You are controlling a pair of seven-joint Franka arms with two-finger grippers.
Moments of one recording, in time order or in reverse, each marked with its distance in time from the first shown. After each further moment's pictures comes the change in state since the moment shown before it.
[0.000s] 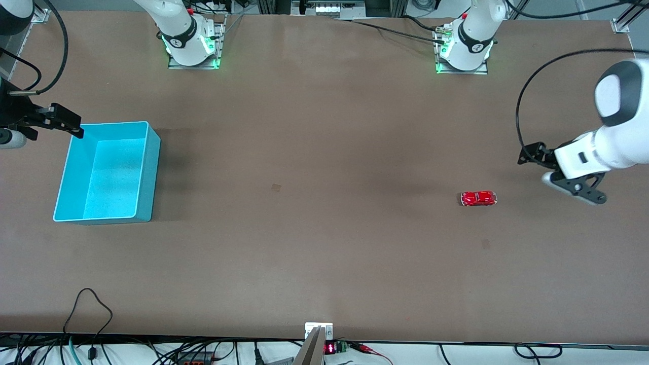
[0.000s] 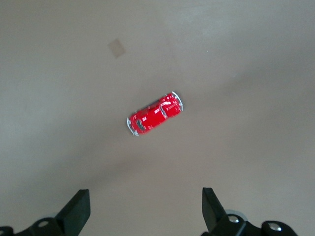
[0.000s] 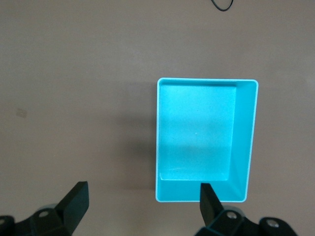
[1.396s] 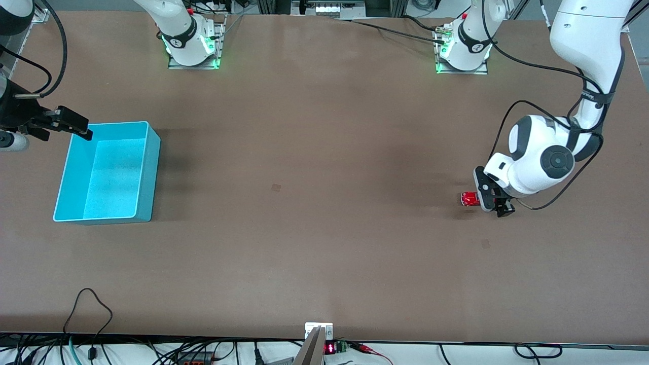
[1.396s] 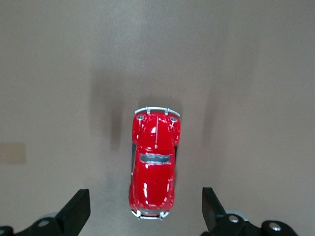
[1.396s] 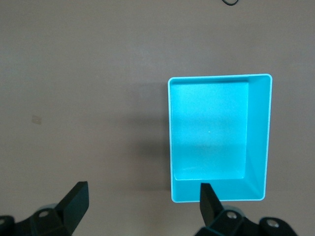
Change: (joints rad) left arm -0.020 0.226 -0.065 -0.223 0.176 0.543 0.735; right arm 0.002 0.003 0.012 0.000 0.028 0.000 0.061
